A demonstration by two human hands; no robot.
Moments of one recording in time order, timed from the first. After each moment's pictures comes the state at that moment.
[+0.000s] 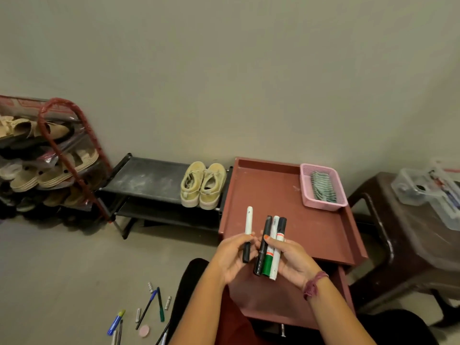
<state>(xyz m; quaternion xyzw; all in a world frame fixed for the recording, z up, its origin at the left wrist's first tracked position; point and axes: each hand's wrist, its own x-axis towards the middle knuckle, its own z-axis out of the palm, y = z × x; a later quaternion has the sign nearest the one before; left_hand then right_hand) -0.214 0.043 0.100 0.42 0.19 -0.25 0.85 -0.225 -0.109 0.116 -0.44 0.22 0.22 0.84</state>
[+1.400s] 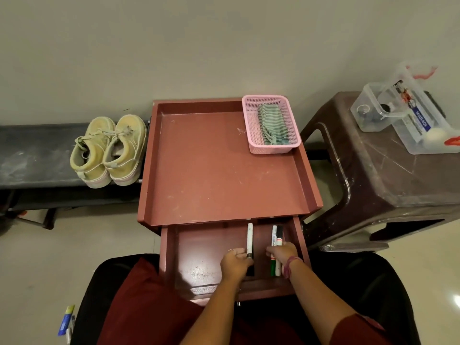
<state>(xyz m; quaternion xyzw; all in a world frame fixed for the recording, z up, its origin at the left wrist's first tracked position) -0.221 -0.126 -0.108 0.73 0.25 -0.36 0.53 -0.223 -0.270 -0.123 -0.59 0.55 0.16 0.57</state>
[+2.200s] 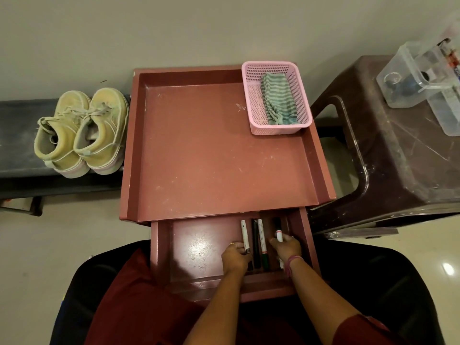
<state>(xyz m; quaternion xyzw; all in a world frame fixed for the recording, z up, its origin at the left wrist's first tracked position) -0.217 -0.134 -0.160 0.79 0.22 -0.39 0.42 -0.229 -0.276 -0.159 -0.66 0.54 0.16 0.50</state>
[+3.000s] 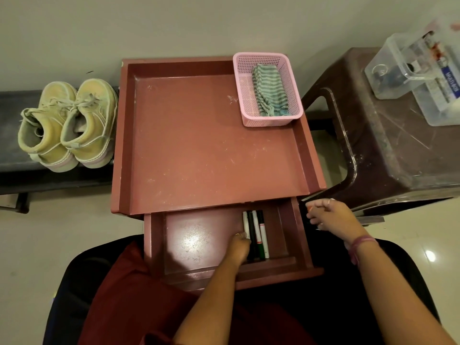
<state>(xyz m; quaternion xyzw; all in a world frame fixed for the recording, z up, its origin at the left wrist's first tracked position) -0.212 -0.151 -0.158 0.72 0.18 -0.48 0.47 -0.220 -0.357 -0.003 -0.76 0.41 0.17 0.47</state>
